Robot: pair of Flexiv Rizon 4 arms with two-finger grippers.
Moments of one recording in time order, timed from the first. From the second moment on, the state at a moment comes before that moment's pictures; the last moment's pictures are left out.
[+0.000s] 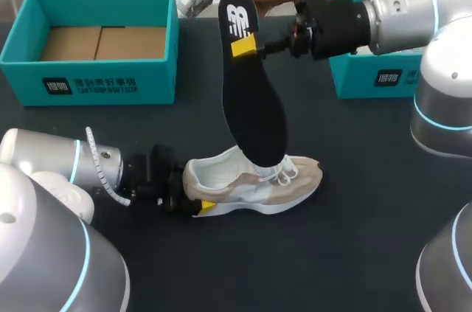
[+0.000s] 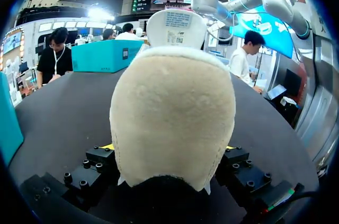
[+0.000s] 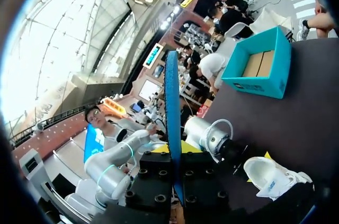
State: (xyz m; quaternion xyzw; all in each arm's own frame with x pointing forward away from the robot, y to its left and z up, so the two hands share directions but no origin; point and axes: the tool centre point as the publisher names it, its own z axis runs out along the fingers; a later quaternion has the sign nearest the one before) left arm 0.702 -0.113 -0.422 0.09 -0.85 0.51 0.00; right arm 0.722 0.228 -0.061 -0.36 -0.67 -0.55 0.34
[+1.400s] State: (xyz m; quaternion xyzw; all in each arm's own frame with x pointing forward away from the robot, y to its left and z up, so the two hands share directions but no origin) left arm 0.702 -0.113 -0.422 0.09 -0.85 0.51 0.00; right arm 0.668 0.191 -0.012 -0.29 -0.68 -0.63 0.25
